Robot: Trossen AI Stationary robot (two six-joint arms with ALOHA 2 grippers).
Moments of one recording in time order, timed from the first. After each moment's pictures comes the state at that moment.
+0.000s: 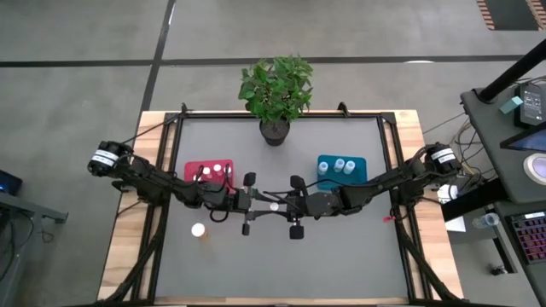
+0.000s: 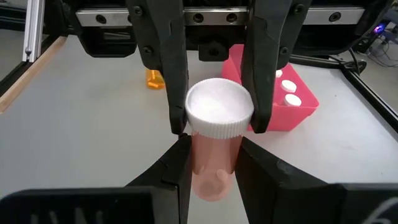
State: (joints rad) left arm -0.26 1.49 0.62 0.86 -0.18 0.16; right arm 0.28 1.67 0.99 0.27 0.32 -0.02
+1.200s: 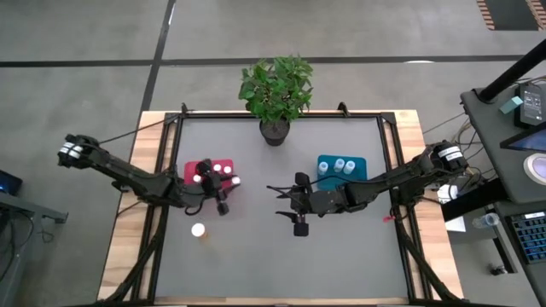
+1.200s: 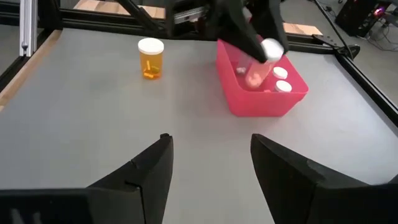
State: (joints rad) left arm -0.33 1.00 0.40 0.18 -0.75 -0.17; right arm 0.28 1.60 0.99 0.15 0.32 0.03
